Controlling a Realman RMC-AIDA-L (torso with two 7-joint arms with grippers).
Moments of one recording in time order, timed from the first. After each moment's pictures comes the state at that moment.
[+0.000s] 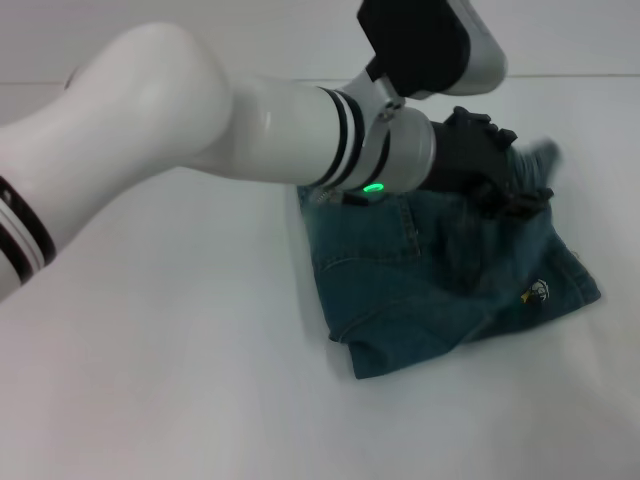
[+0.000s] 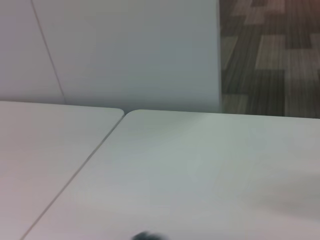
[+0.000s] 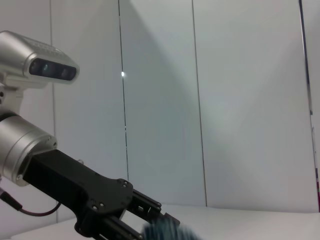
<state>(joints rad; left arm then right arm) -0.81 -2.17 1.80 1.03 2.02 0.70 -2.12 0.17 2.09 -0.24 -0.33 -1.70 -1.72 0.66</state>
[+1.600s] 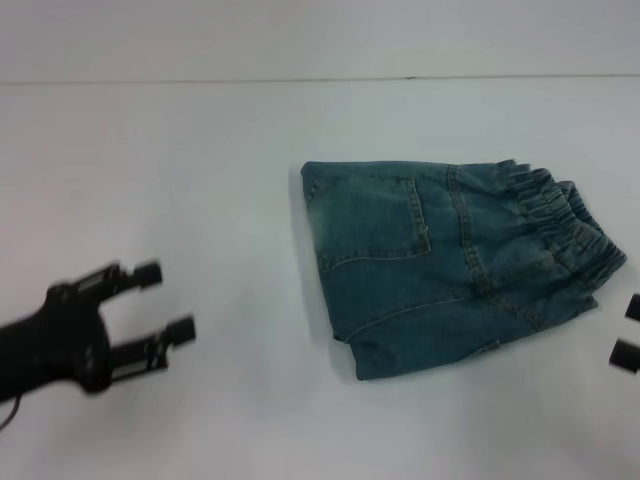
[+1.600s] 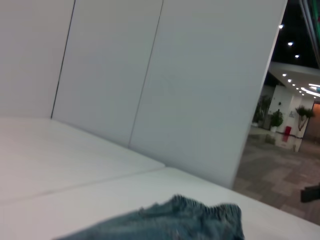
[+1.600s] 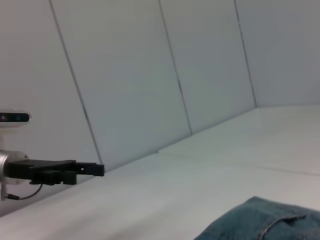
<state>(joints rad) -0.22 -2.15 0.60 0.81 1.87 1.78 -1.28 0.18 2.10 -0.28 -0.80 -2.06 -1.97 1.19</state>
